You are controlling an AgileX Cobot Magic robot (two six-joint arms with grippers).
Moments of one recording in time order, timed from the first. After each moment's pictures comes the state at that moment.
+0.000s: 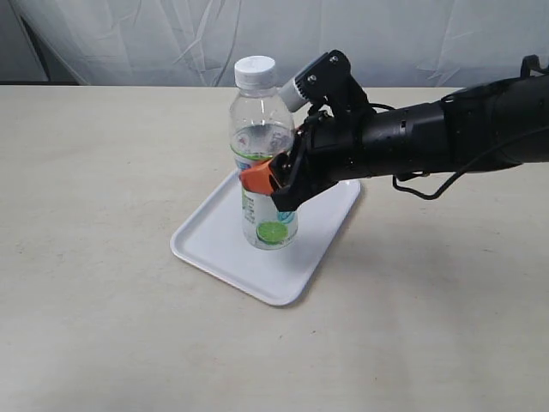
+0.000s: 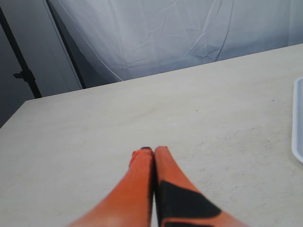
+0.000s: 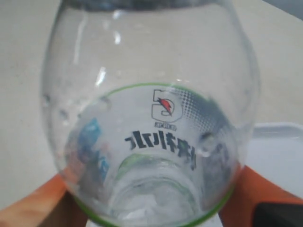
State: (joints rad) left arm -0.04 0.00 0.00 0.05 0.25 0.12; right arm 0.57 1.74 -0.92 1.73 0.63 -2.06
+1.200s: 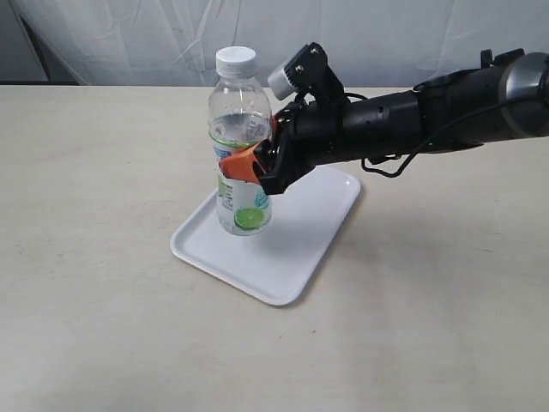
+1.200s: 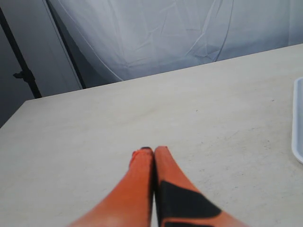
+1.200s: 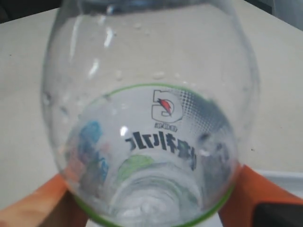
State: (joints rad) left arm -0.04 0.00 0.00 0.05 0.25 0.12; right arm 0.54 1.91 -1.08 1.73 0.81 -2.11
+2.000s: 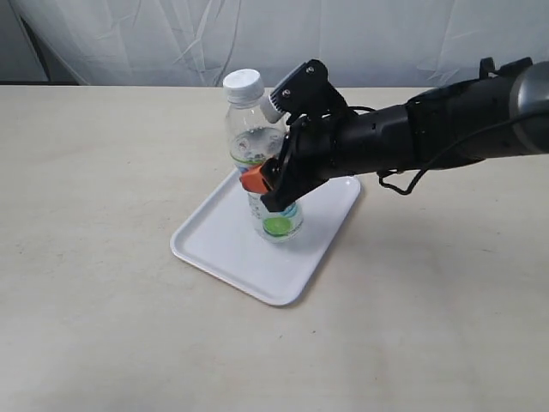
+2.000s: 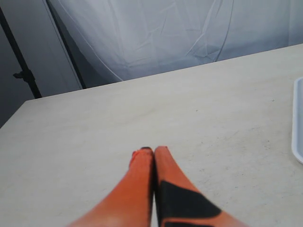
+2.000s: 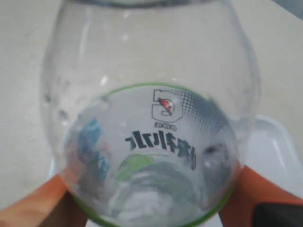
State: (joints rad) left arm -0.04 0.00 0.00 0.05 0.25 0.12; right arm 0.61 1.83 -1.00 1.72 0.49 -2.10
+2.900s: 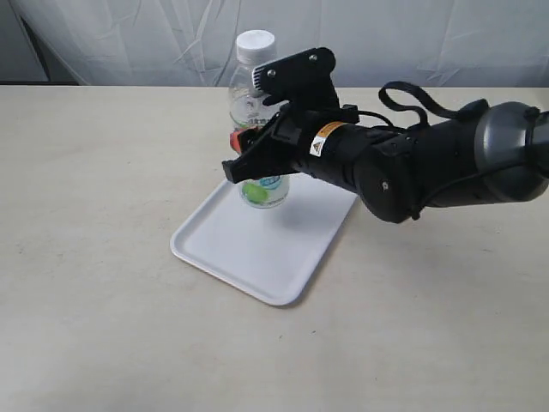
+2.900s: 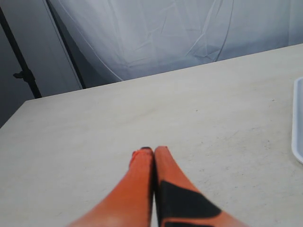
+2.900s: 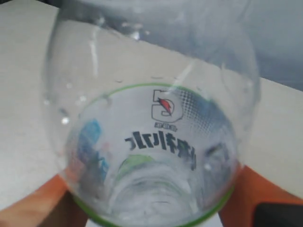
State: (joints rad) left arm -0.04 0.00 0.00 0.05 0.25 0.12; right arm 0.82 1.80 -0.92 0.14 -0.38 -0.15
